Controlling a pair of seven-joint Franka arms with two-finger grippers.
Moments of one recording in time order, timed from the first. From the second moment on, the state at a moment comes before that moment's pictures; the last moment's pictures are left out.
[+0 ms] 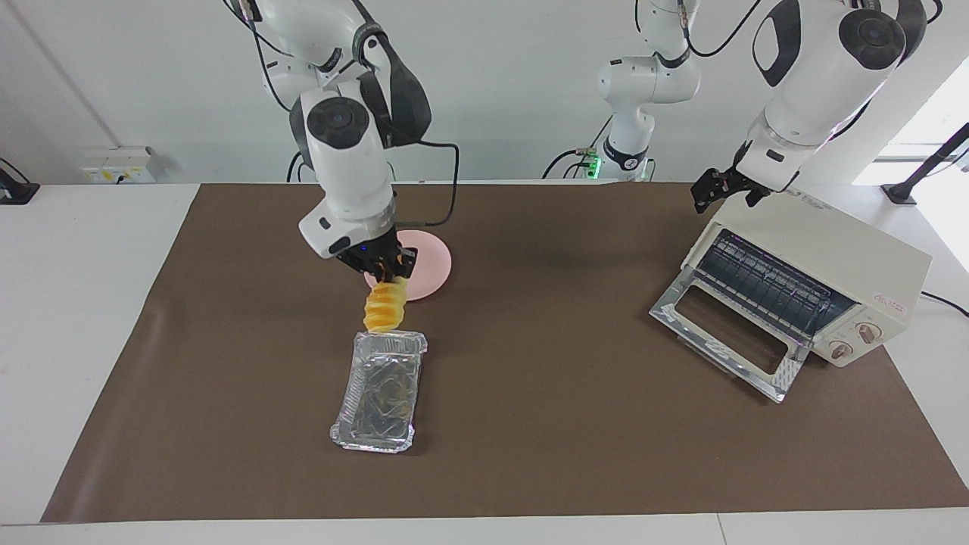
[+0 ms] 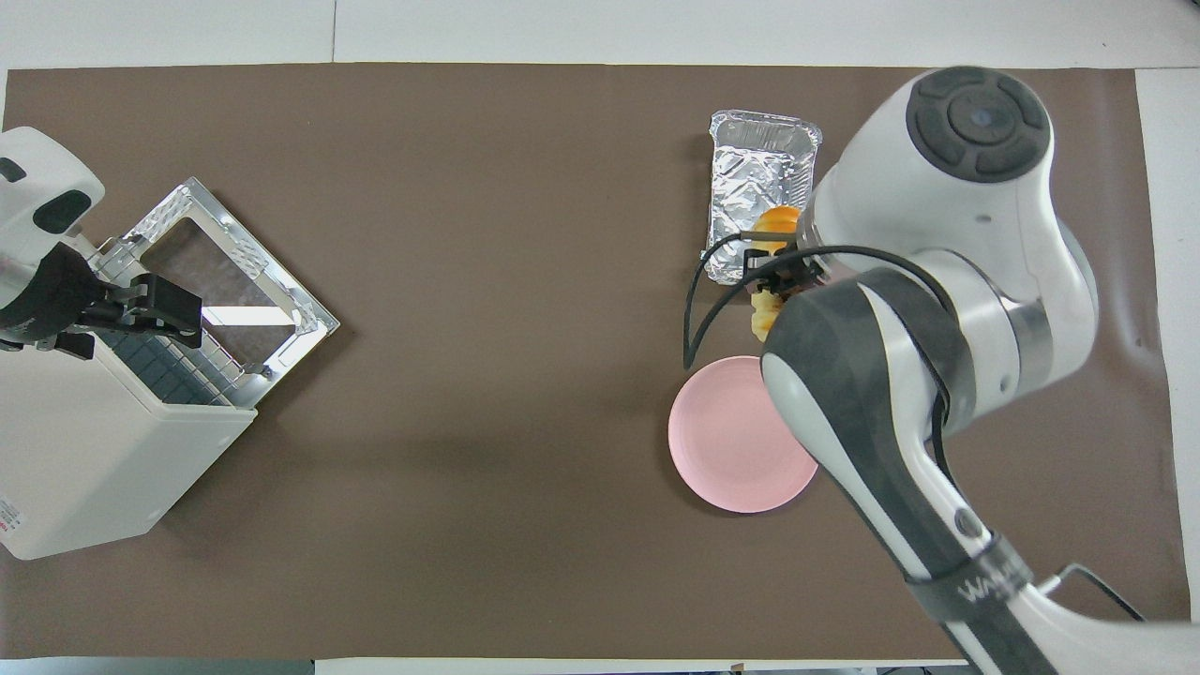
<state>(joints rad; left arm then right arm) -0.09 0.00 -0.04 -1.64 0.02 1.45 -0.16 0.26 0.10 0.10 -1.76 -0.02 1.82 0.47</state>
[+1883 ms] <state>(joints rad) -0.08 0.00 -0.03 -1.64 0.02 1.45 -0.16 0.41 -0.06 0.09 -2.44 -0.02 2.50 0.60</state>
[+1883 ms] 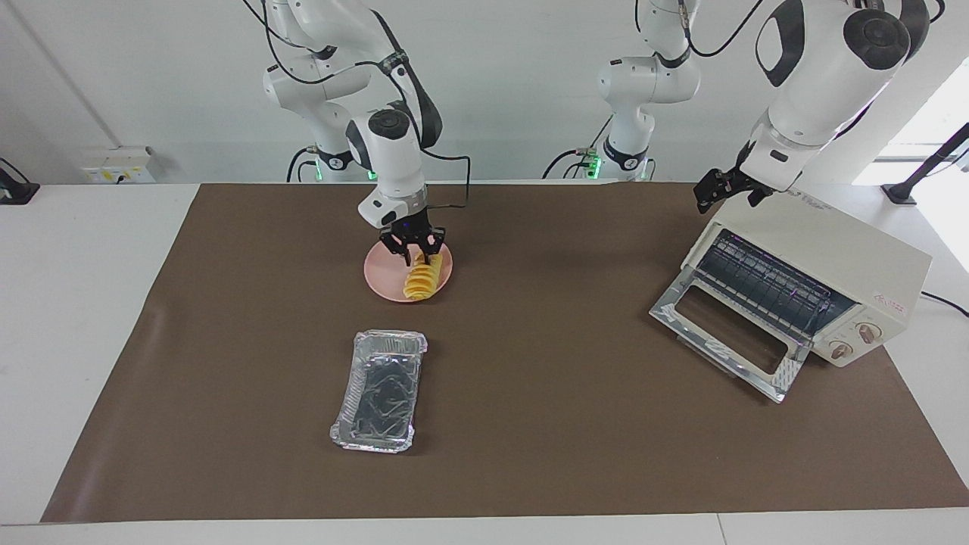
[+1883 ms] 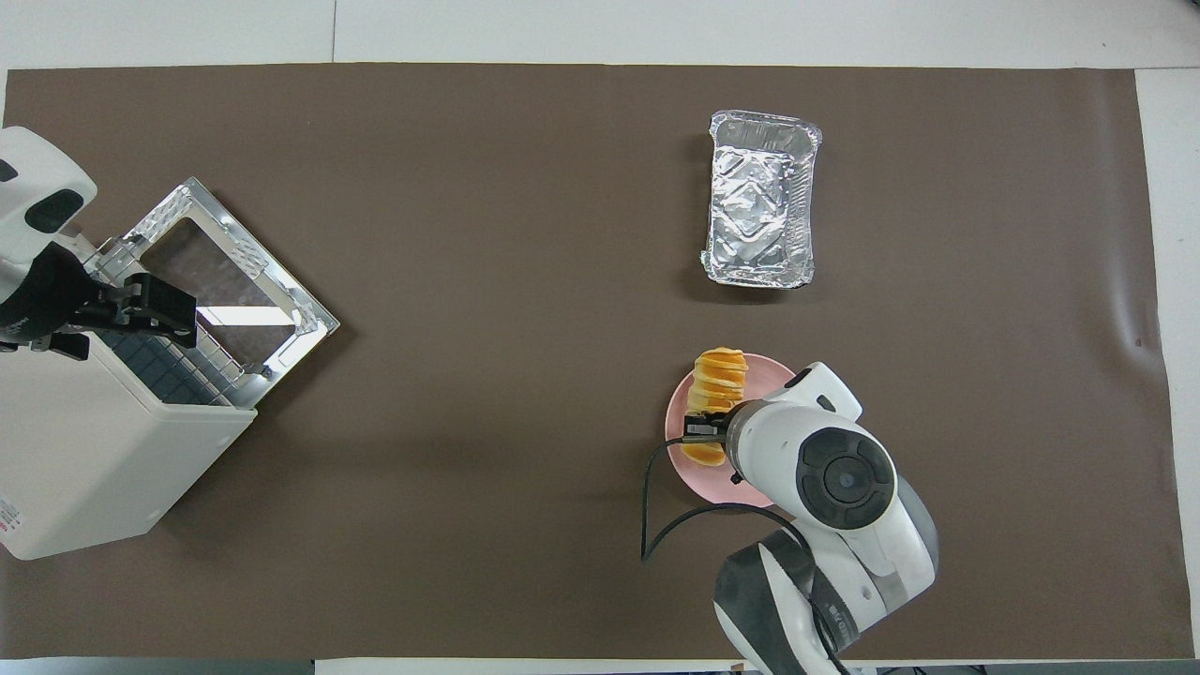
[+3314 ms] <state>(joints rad) -0.08 0.00 -0.03 -1.64 0.02 1.45 -0.16 0.03 -0.06 0.07 -1.69 -0.01 1.60 0.04</state>
